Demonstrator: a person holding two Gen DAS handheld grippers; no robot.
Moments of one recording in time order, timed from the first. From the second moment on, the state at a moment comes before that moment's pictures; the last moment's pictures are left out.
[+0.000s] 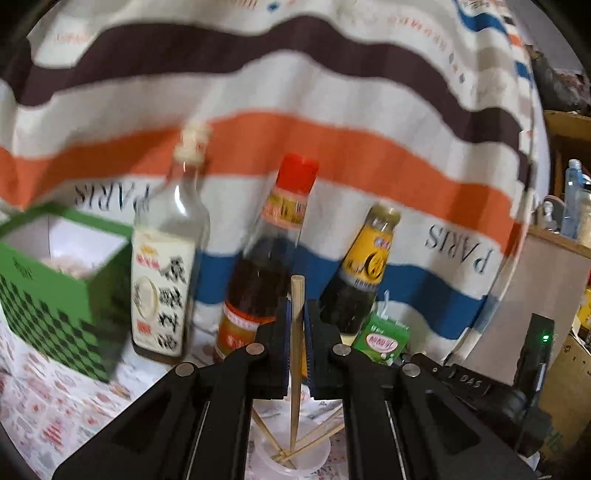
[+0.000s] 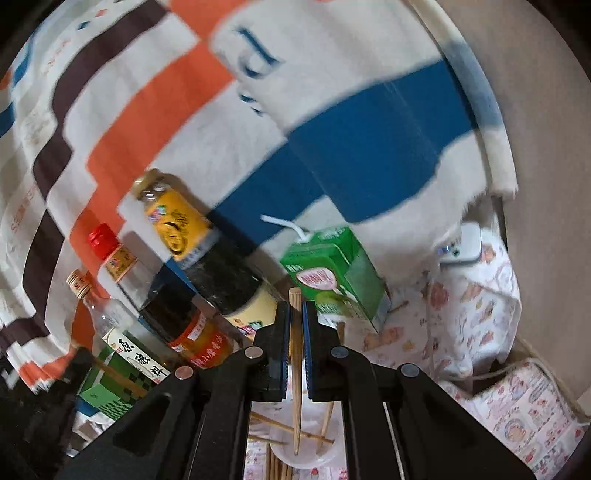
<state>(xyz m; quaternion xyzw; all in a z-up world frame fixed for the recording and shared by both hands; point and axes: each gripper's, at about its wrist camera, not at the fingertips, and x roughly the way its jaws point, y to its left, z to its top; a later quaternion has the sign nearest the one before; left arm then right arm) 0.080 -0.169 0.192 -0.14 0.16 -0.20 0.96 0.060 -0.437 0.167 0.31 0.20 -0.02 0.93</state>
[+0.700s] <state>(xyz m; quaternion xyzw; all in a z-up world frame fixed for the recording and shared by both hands) 0.127 -0.183 0.123 -0.15 0.25 -0.15 0.95 0.095 -0.446 0.130 0.32 0.27 -0.03 0.91</state>
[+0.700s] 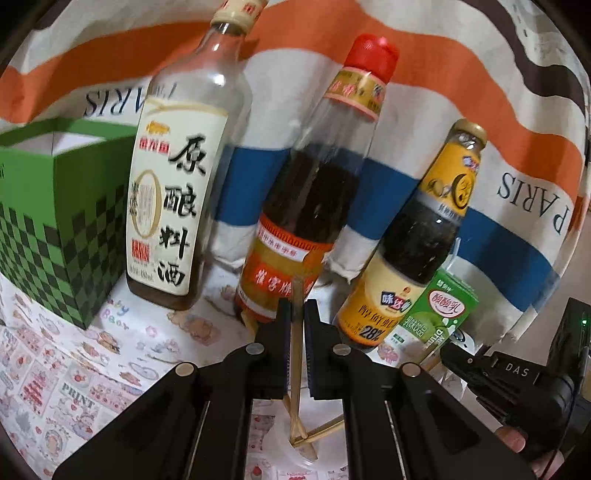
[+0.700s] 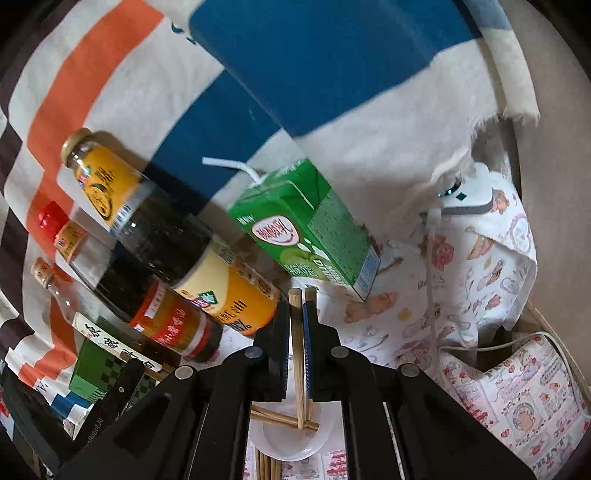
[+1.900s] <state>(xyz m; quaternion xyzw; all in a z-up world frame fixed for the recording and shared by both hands) 0.092 -0.182 0.136 -0.02 0.17 -0.11 0.98 0.065 -0.422 0.169 0.26 0.25 0.01 0.93</state>
